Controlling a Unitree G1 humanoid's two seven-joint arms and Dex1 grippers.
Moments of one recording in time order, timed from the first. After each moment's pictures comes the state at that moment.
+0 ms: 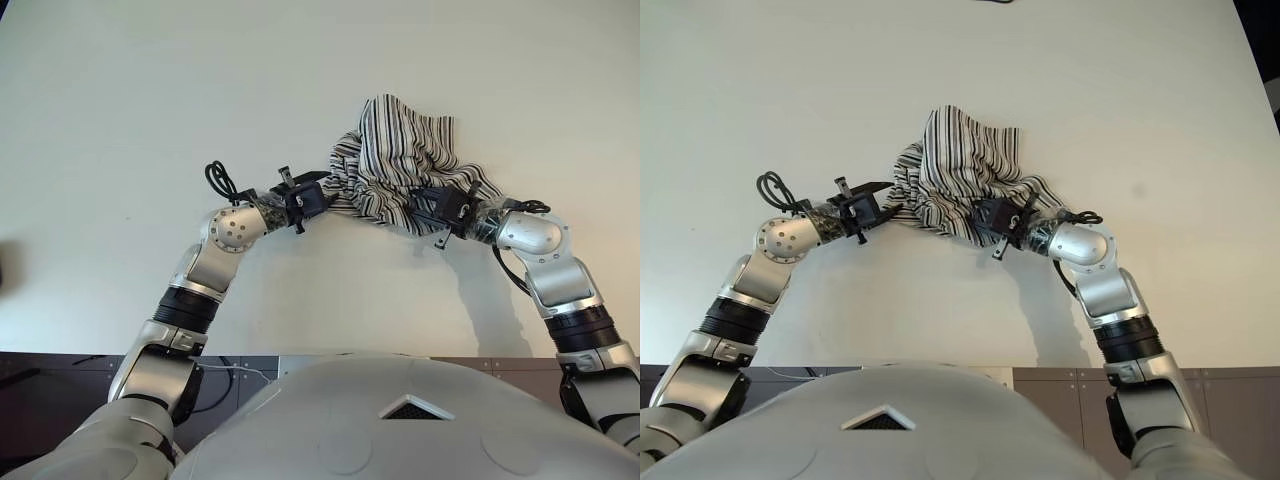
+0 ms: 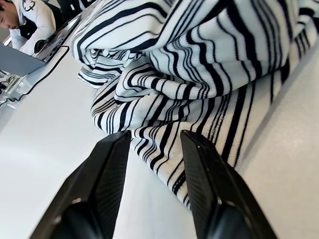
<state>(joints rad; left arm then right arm) -0.11 0.49 -0.37 0.18 0.28 -0.21 -0.63 -0.05 -0.53 0.29 0.11 -0.11 -0.11 0.72</state>
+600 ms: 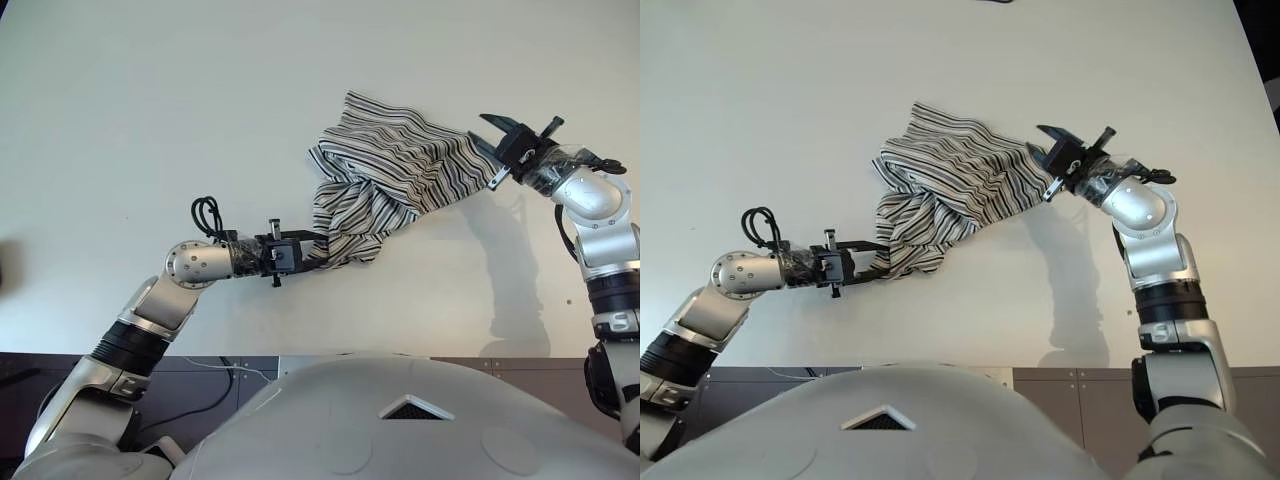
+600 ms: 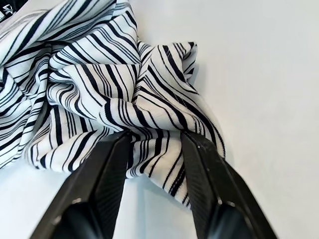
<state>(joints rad) 0.09 0.75 -0.43 -0.08 -0.07 -0.24 -0.86 -0.17 -0.65 0.19 0.19 -0.04 -0.36 0.65</state>
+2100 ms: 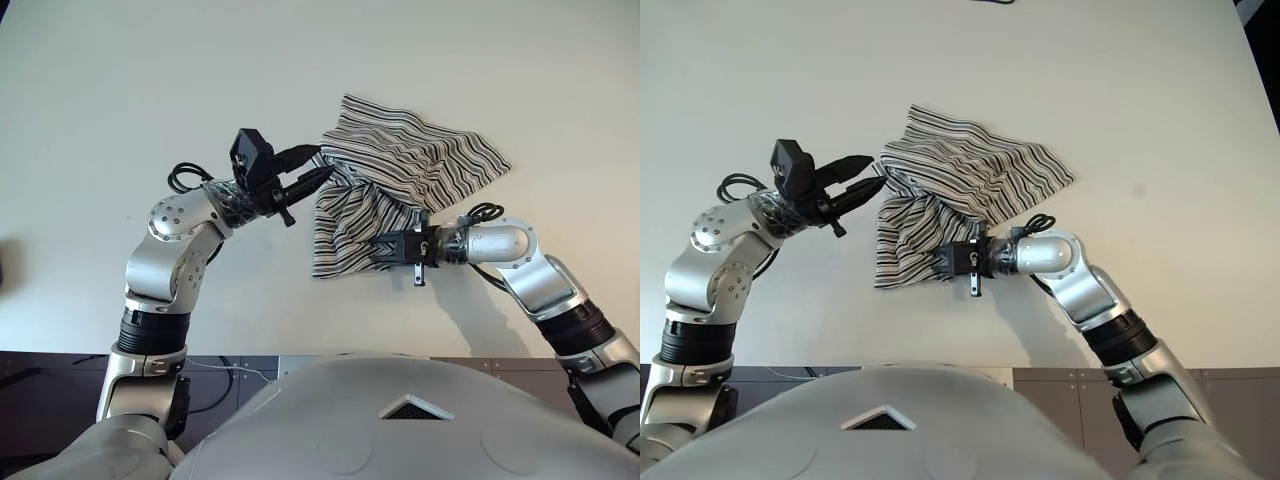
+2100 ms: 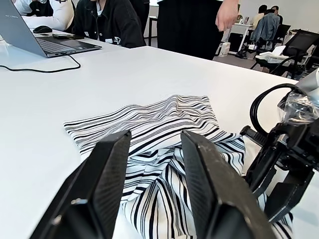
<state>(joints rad) 0.00 0.51 -0.13 -0.23 -0.40 0.29 -0.76 -0.08 -0.63 0.53 -0.13 -0.07 -0.02 1.00</state>
